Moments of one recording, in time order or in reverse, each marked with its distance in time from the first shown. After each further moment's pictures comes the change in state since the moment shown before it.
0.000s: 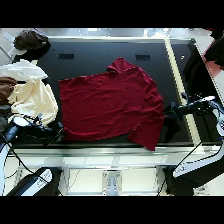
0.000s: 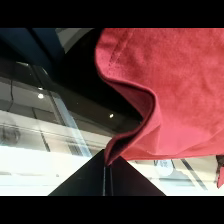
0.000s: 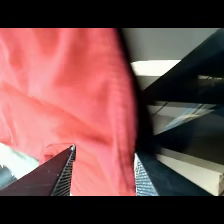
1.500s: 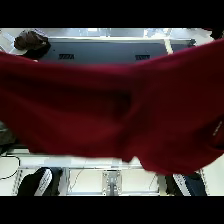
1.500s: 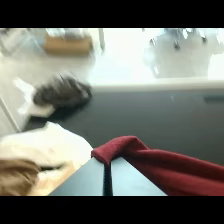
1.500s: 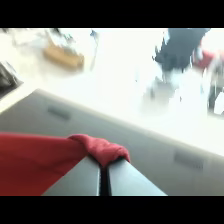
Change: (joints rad) left arm -0.005 0.223 1.374 0.291 -0.180 0.307; right arm 0.136 1.020 0.755 -0.069 -0.008 0.064
